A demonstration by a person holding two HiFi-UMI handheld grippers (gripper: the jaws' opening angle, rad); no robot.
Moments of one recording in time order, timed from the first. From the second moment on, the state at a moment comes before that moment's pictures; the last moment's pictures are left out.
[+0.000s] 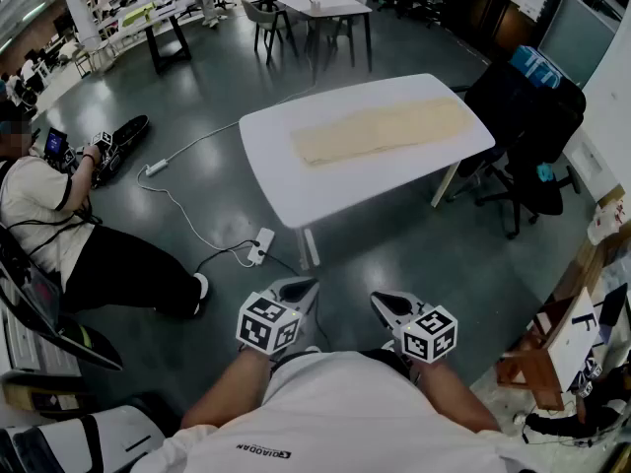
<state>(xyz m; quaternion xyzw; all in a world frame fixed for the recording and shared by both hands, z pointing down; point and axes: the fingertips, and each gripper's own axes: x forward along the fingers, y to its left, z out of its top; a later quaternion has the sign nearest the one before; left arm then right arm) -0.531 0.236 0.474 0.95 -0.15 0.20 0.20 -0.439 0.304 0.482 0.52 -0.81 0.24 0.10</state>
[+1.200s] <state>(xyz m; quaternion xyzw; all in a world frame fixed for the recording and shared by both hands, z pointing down) -0.533 0.247 0.485 0.94 -0.15 0.21 0.21 -0.453 0.306 0.477 0.51 -0.83 0.23 0.08</state>
